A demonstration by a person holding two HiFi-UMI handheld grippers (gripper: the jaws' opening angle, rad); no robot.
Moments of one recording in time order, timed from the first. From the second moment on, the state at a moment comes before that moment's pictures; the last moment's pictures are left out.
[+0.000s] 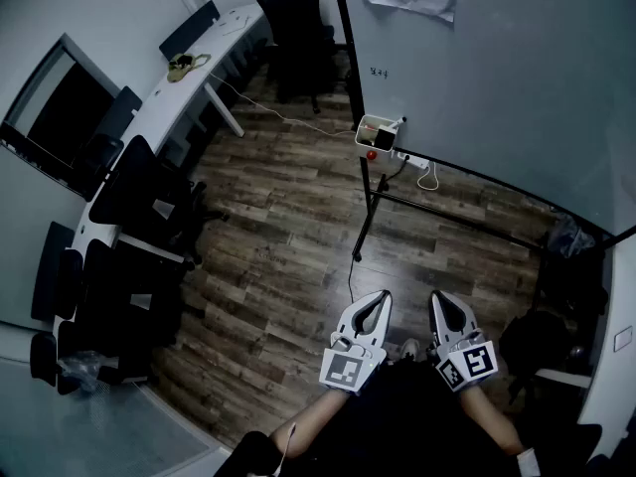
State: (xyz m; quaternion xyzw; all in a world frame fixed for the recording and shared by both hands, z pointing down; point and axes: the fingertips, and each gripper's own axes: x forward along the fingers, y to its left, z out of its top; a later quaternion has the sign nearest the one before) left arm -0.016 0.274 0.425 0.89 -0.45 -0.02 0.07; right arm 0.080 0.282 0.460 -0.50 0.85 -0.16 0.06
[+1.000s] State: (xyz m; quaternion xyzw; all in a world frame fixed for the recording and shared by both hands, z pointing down) left arm -0.055 0.261 0.430 0.89 -0.45 -0.01 0.07; right arm 0.052 0.266 0.453 -0.51 0.84 -0.16 0.07
